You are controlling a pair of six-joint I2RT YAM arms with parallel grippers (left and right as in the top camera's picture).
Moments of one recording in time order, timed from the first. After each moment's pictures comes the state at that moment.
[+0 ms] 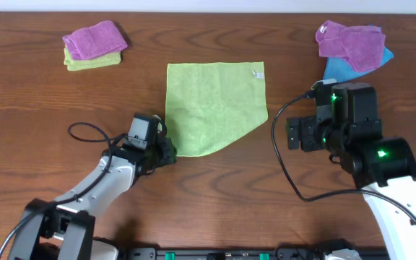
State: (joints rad) left arm -0.31 1.49 0.62 -0.26 0.20 -0.57; right arm 0.19 1.15 1.14 -0.94 -0.01 0.04
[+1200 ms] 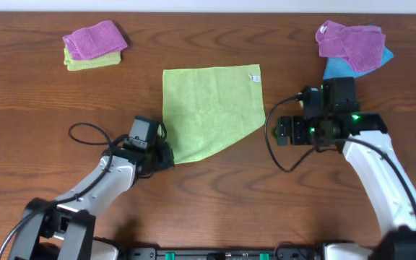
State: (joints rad) left arm -0.31 1.48 0.62 -0.29 0.20 -0.56; right arm 0.06 1.47 1.01 -0.77 -0.30 0.06
